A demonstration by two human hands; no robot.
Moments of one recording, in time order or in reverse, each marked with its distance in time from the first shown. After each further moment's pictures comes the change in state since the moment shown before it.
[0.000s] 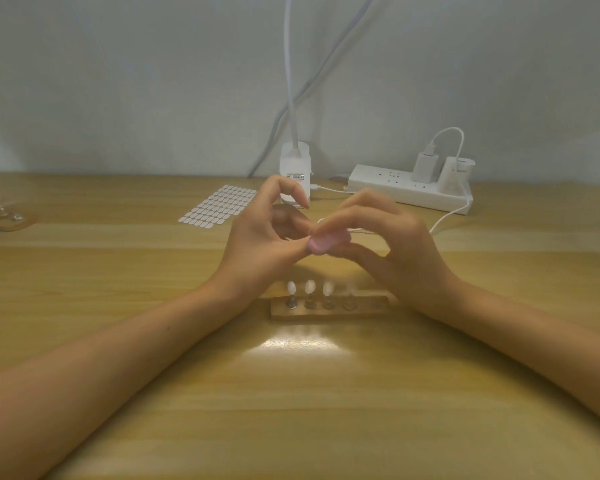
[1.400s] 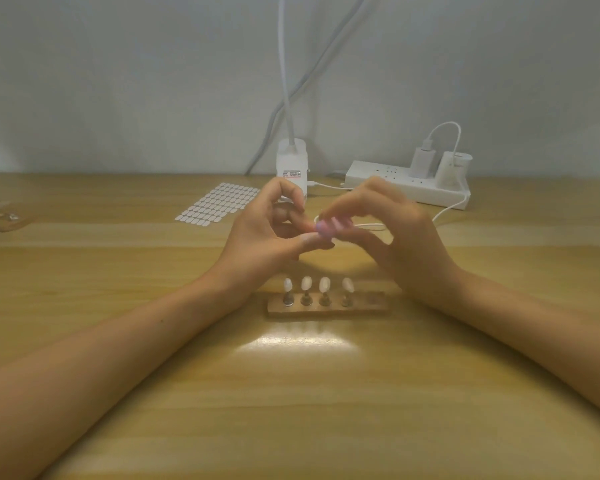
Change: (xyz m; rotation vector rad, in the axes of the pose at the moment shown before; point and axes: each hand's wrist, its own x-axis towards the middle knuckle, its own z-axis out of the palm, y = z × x) left_hand 0.002 -0.001 -0.001 -0.098 -0.081 -0.057; right_hand 0.000 0.006 -0.006 -0.110 0.027 0.021
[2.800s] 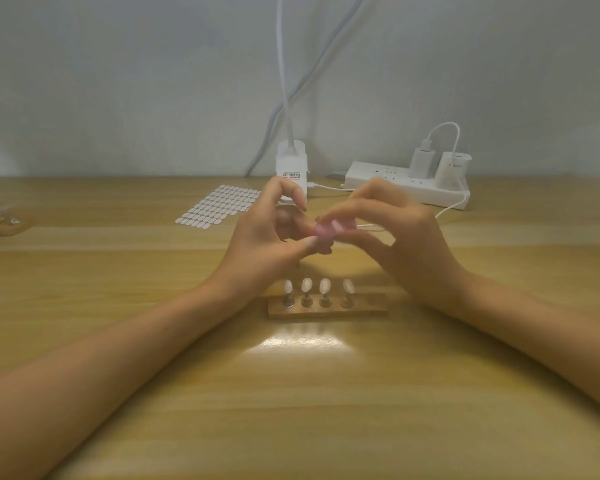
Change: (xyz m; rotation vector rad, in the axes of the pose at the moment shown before) left_hand -0.003 0.002 0.002 0.075 -0.013 0.064; right_hand -0.002 -0.006 -0.003 -0.072 0.014 -0.030
